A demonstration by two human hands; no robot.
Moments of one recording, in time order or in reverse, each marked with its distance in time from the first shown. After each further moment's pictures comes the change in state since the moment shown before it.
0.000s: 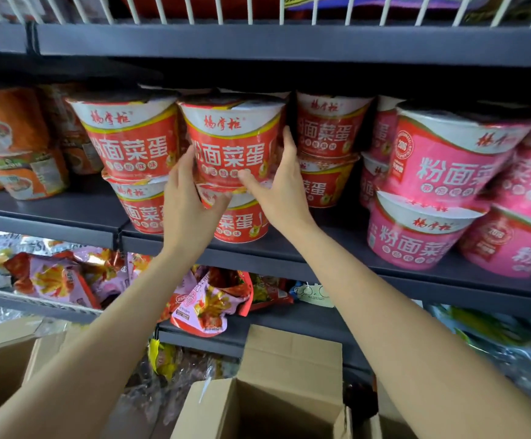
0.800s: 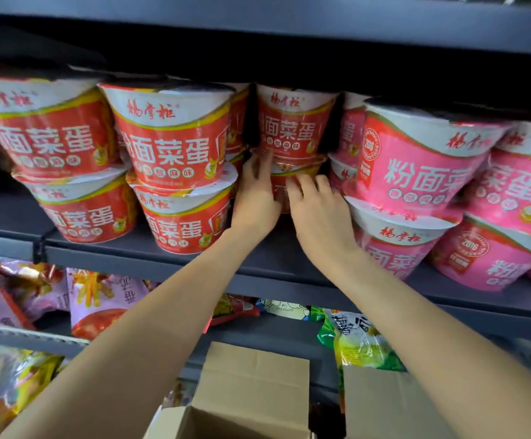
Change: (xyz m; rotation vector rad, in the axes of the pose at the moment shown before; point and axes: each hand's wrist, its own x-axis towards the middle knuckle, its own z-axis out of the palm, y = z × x) left_hand 0.031 0.037 0.171 0.072 -0.179 0.153; right_hand 0.000 0.087 -0.091 -1.378 0.090 -0.454
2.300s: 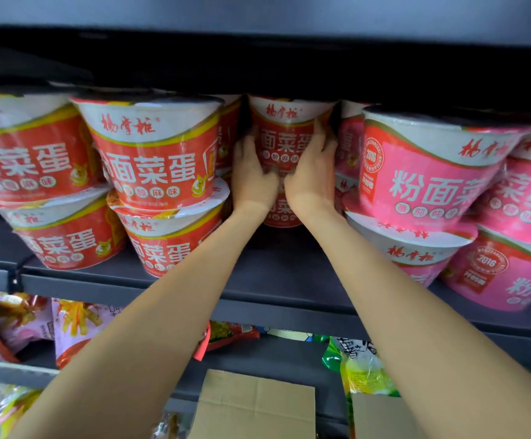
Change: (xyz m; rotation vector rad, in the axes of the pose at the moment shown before) left_hand 0.052 0.014 0.002 -0.342 0.153 -0.132; right_hand 0.078 0.008 0.013 0.744 -0.016 0.583
